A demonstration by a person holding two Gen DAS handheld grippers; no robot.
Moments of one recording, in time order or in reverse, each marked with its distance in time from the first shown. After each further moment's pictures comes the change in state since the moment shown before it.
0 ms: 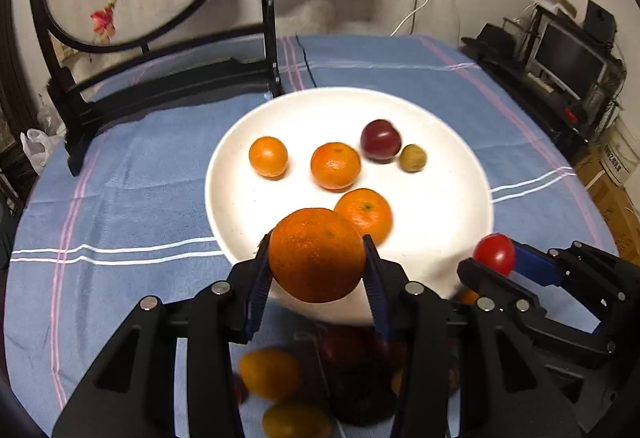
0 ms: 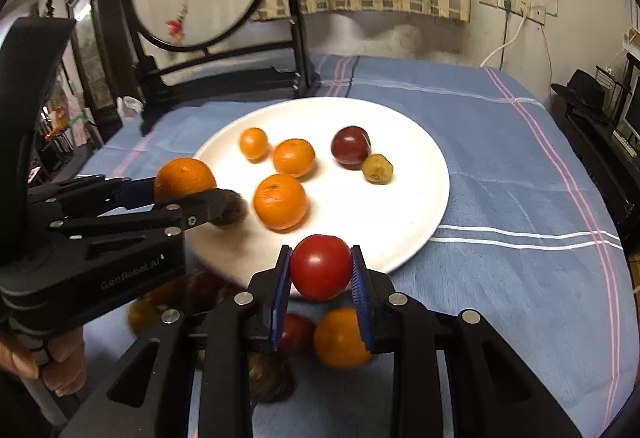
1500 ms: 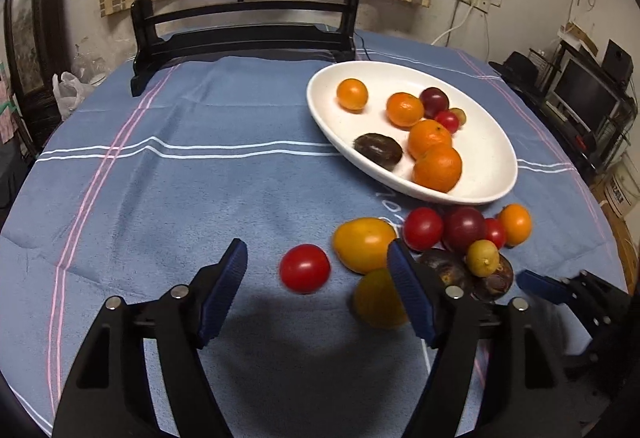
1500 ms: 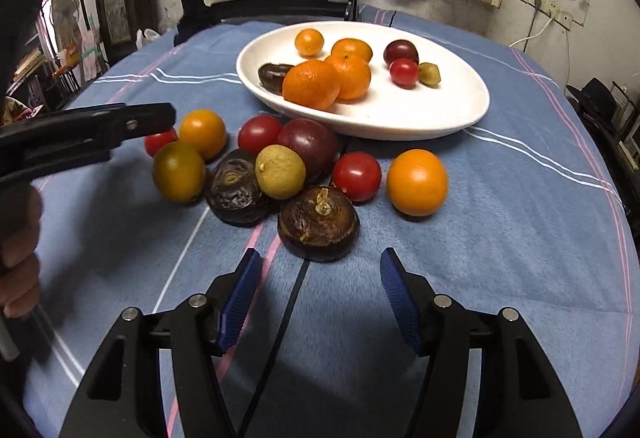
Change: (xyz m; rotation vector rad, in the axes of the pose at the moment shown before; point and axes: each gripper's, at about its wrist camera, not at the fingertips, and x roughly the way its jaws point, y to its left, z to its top) left arm -0.046 0.059 -0.091 -0.143 -0.046 0.027; right arm -0.015 0.048 -0.088 -0.148 0.123 -0.016
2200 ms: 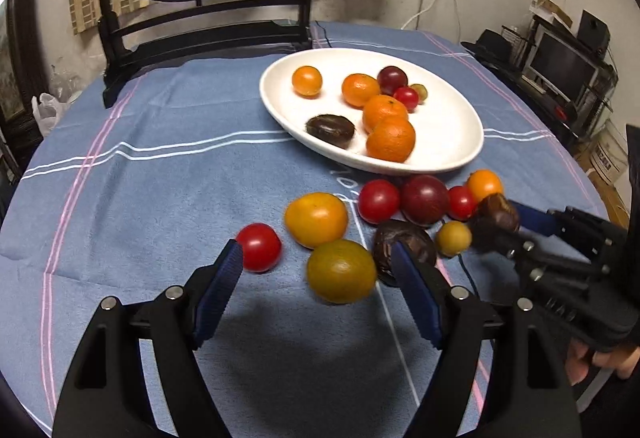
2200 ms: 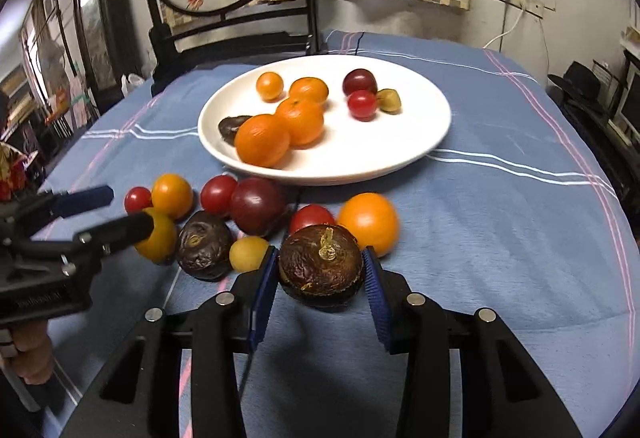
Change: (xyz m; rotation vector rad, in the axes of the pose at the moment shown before) left arm -0.002 -0.026 -0.014 0.093 0.017 -0.055; right arm -0.014 -0.038 0.011 0.122 -0.107 0.015
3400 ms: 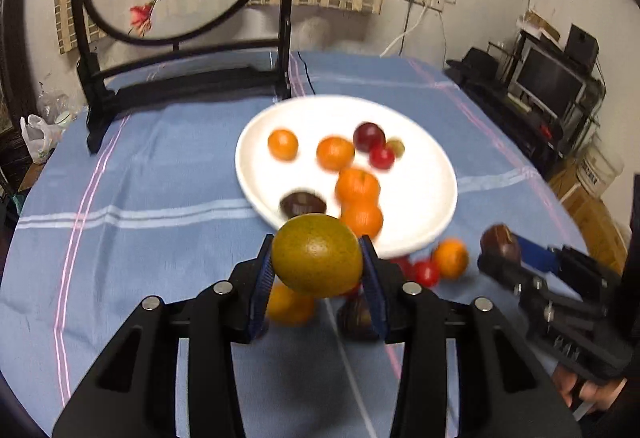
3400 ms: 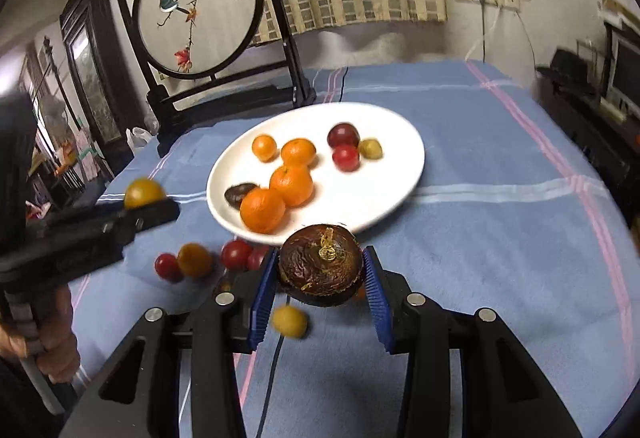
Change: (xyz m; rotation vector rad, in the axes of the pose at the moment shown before) left arm -0.014 -0.012 0.072 0.000 -0.055 -0.044; right arm -0.033 -0.020 0.031 0.113 -0.101 0.040
